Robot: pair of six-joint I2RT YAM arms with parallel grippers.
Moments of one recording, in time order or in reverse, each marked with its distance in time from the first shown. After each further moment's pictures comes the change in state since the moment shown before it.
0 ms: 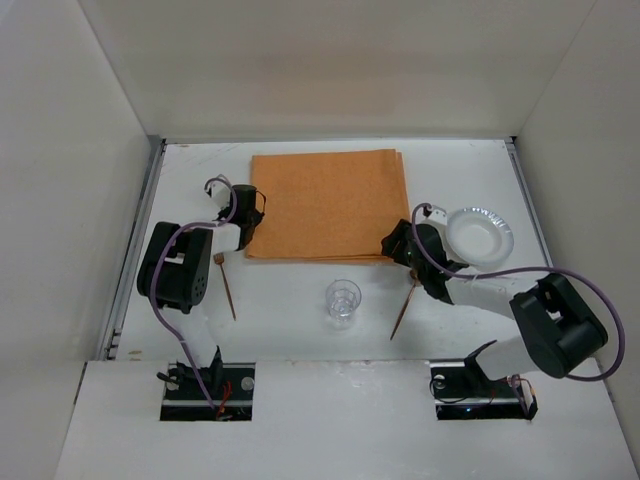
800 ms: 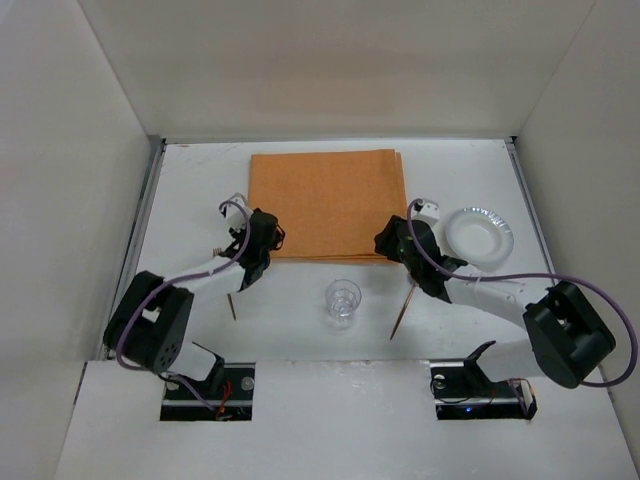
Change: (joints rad) left arm -0.218 -0.330 -0.228 -0.024 -0.158 -0.022; right arm 0.085 -0.056 0.089 -0.110 0.035 -0.027
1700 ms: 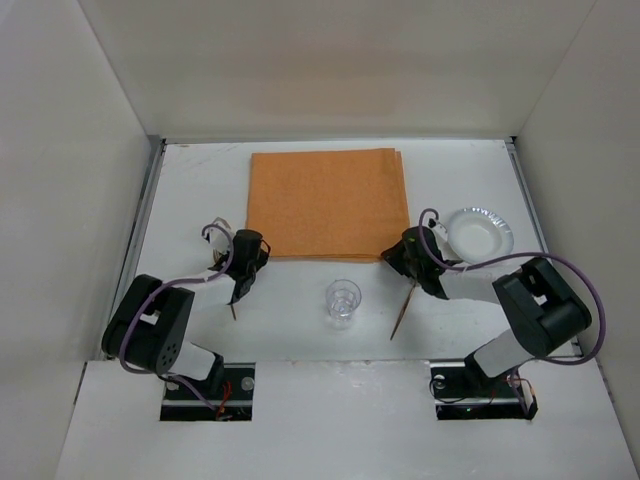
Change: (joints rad) left arm 0.049 -0.079 -0.221 0.025 0.085 -0.199; right arm -0.119 0.172 -0.079 0.057 -0.141 0.391
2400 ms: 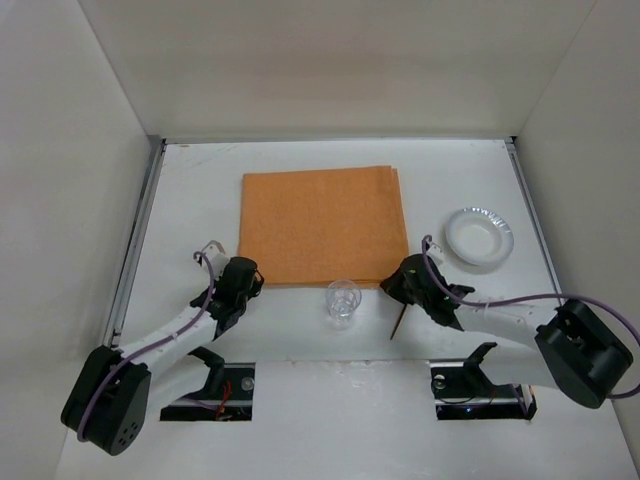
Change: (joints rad) left arm -0.088 -0.417 -0.177 -0.275 -0.026 0.001; right arm 0.179 -0.287 -0.160 -0.165 0.010 -0.021
